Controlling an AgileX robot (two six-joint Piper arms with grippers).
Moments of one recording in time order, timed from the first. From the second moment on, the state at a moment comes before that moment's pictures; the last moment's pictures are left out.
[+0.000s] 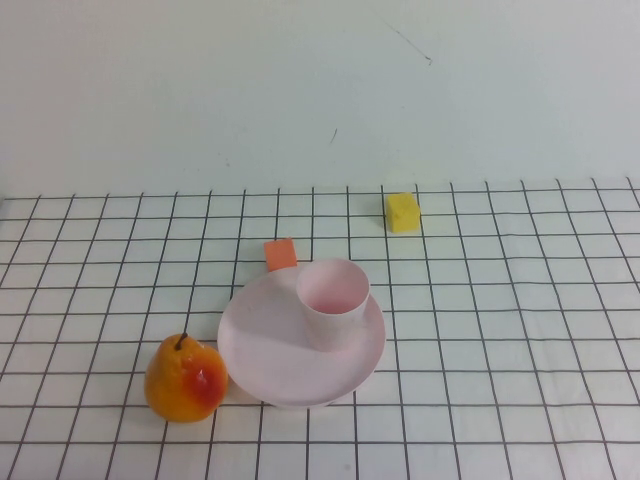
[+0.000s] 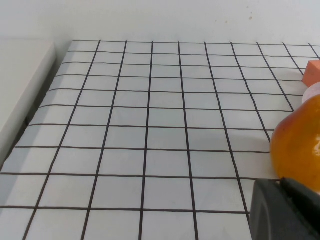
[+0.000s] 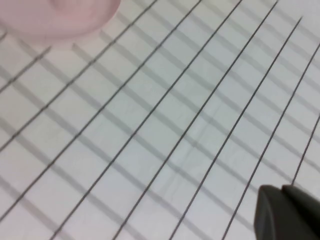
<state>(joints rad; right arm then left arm) 0.54 0.67 -0.58 -0.20 0.77 -0.07 -0.03 -0.01 0.02 -0.04 0.37 -0.08</state>
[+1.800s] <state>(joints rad) -0.04 -0.01 0.03 -0.10 0.43 -0.06 -0.03 -0.01 0.02 -0.04 0.37 -0.08</state>
